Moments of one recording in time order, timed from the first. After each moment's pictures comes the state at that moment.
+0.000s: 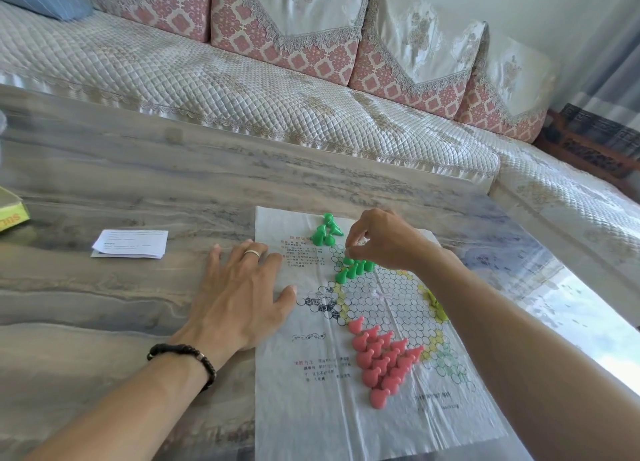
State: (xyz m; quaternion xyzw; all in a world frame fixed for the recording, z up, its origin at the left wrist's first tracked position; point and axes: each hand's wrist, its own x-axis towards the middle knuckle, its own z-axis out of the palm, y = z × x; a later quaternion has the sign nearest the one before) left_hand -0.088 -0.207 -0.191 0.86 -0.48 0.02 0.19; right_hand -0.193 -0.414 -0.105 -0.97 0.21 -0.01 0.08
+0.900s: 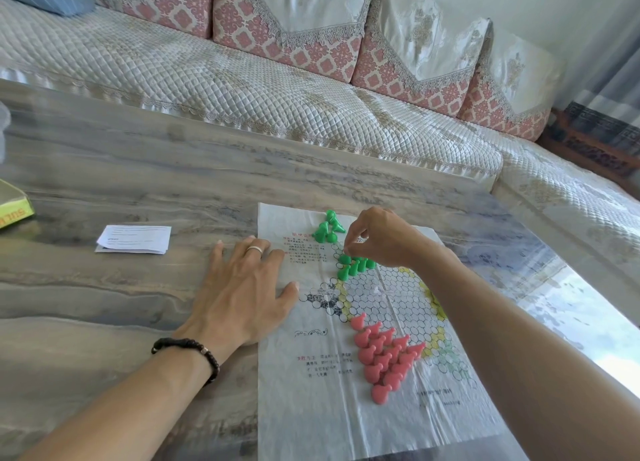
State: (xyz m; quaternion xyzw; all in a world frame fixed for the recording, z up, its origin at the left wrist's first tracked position) left_hand -0.088 -0.208 -0.191 0.86 -0.48 0.03 0.19; right_hand -0.190 -0.414 -0.108 -0.97 0.20 0.00 0.10
